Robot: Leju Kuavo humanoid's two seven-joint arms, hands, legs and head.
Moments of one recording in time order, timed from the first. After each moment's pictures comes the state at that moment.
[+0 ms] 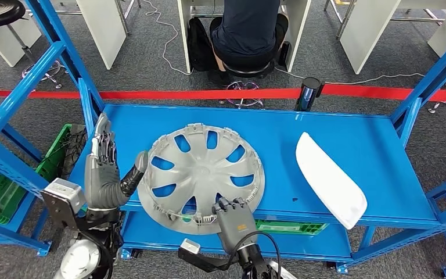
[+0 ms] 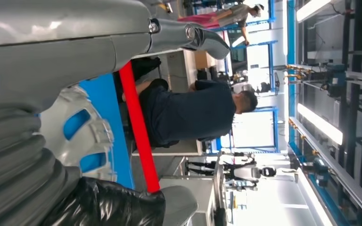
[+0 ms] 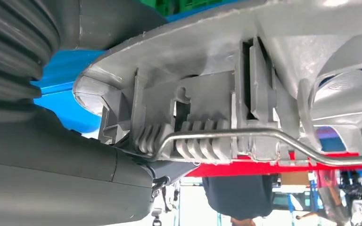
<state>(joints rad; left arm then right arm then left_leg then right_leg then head) -0.17 0.08 -0.53 -1.69 -0.10 0.44 -0.42 -0.32 -0.01 0.97 -1.24 1.19 -0.54 0.24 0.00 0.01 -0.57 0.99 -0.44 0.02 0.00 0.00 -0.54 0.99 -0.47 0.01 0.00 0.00</state>
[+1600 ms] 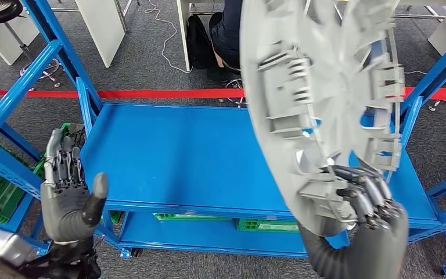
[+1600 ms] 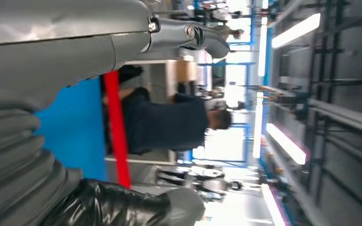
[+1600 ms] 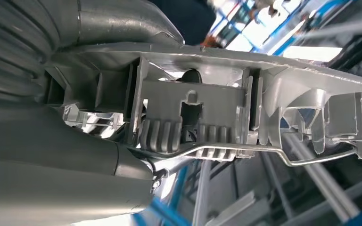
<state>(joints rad) 0.03 0.11 -0.50 -1.96 -0.06 0.48 -0.50 -0.09 -0.25 0.79 -2.45 1.31 -0.61 0.26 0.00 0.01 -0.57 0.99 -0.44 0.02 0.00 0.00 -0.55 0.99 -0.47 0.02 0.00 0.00</state>
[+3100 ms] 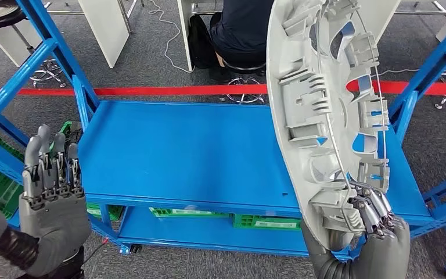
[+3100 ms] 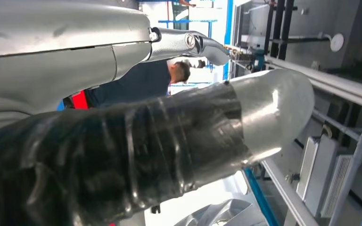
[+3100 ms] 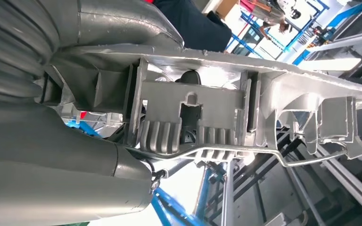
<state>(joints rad) 0.06 0.16 -0.56 -2.13 -0.02 0.34 -0.53 -0.01 -0.28 0.79 -2.47 1.24 -0.64 0.27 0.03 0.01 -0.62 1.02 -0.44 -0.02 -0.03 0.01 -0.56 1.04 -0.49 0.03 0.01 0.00</state>
